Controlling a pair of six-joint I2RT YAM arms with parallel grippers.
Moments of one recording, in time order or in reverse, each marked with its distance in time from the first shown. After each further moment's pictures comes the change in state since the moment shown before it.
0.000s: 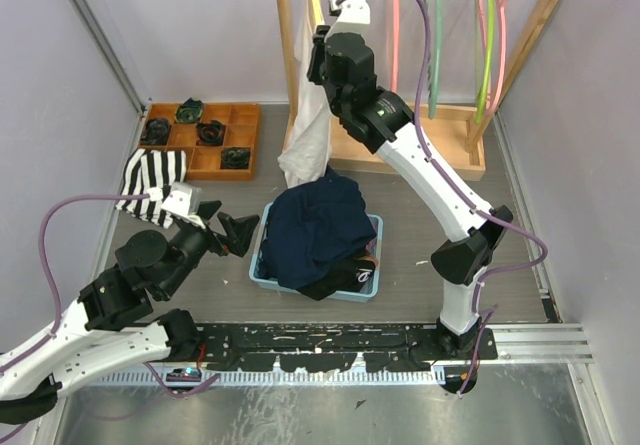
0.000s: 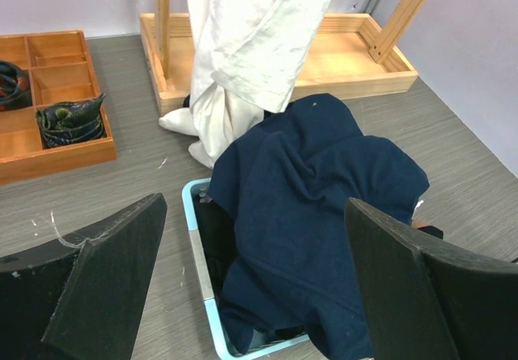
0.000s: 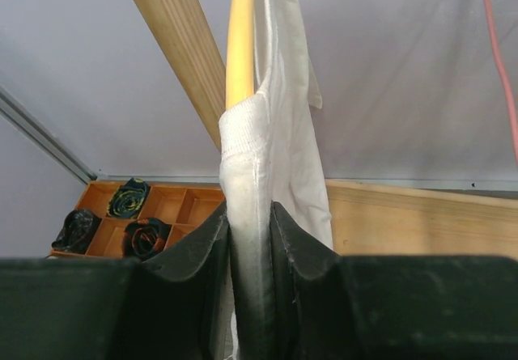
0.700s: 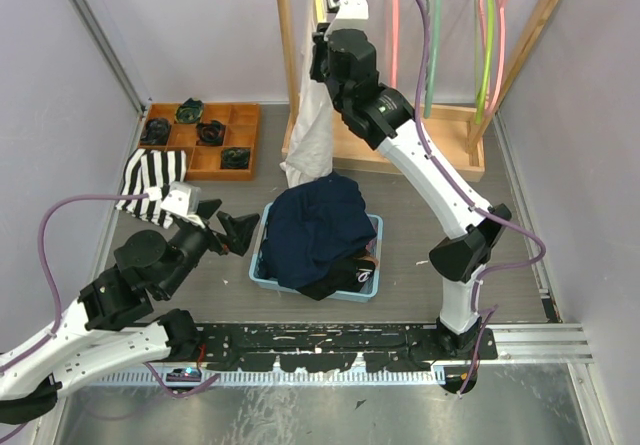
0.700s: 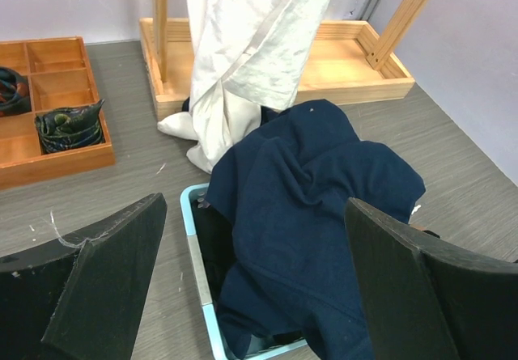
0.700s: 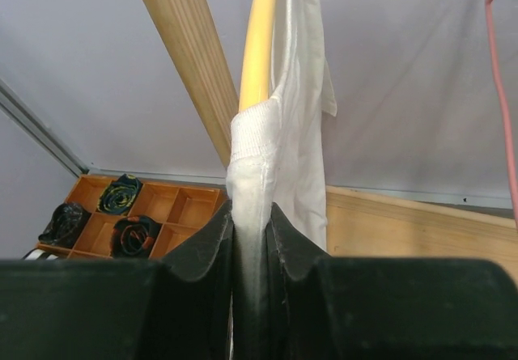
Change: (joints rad) left arm 0.000 0.002 0.000 0.018 0.000 0.005; right arm -0.028 0.025 0.042 -0.019 -0.057 -0.047
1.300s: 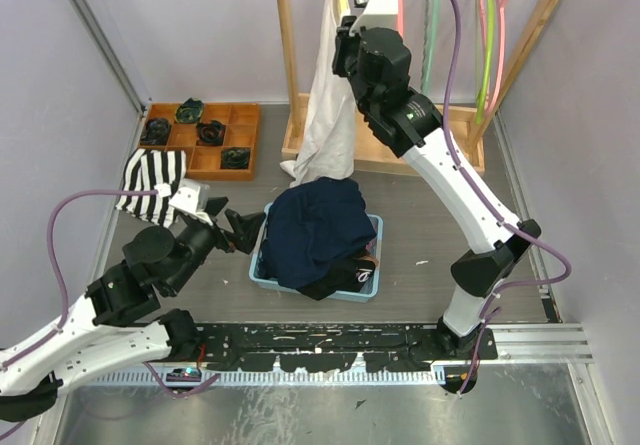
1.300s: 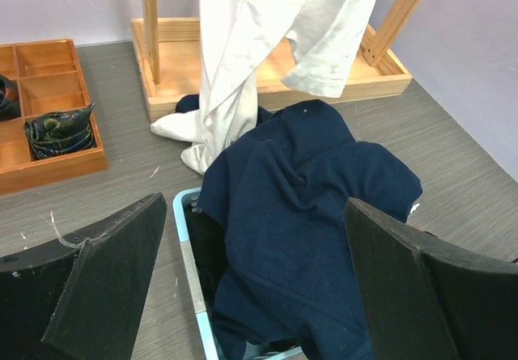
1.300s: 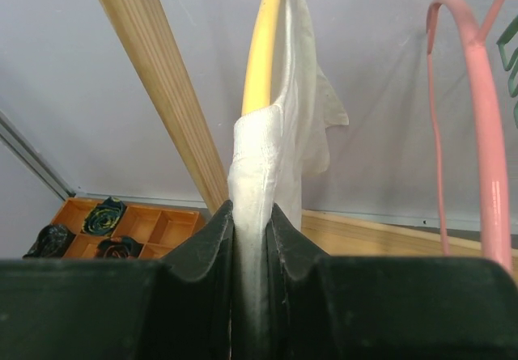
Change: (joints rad) left arm 0.000 0.044 0.000 0.040 0.016 0.010; right arm -0.027 -0.162 -0.151 0.094 -0.006 -0.086
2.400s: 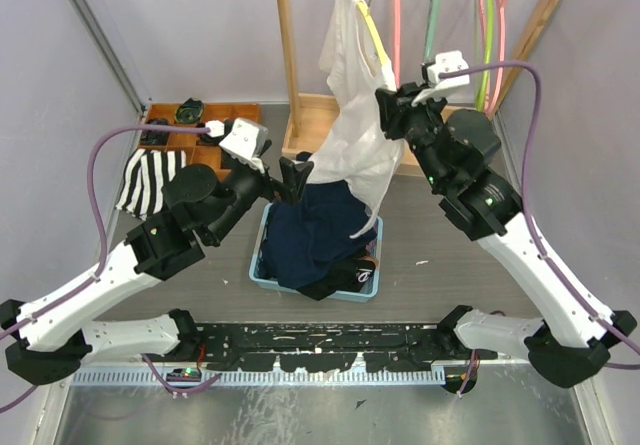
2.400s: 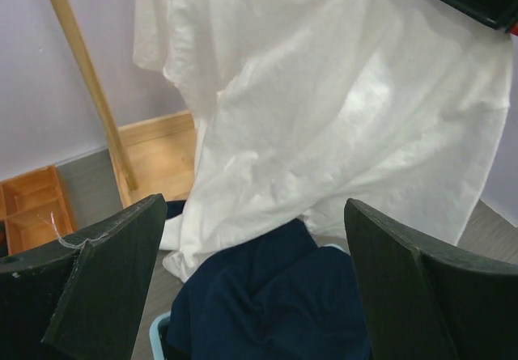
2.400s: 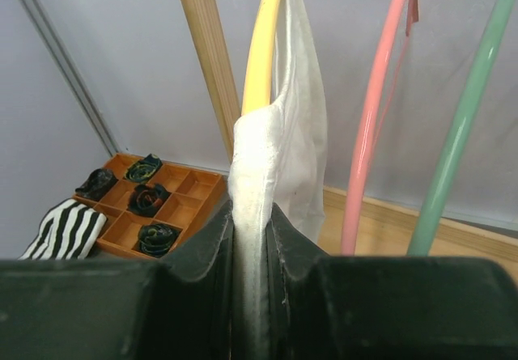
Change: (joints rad) left arm 0.002 0.454 0.404 0.152 0.074 0.184; right arm -0.003 -0.578 -0.637 0.127 -0.163 -0.028
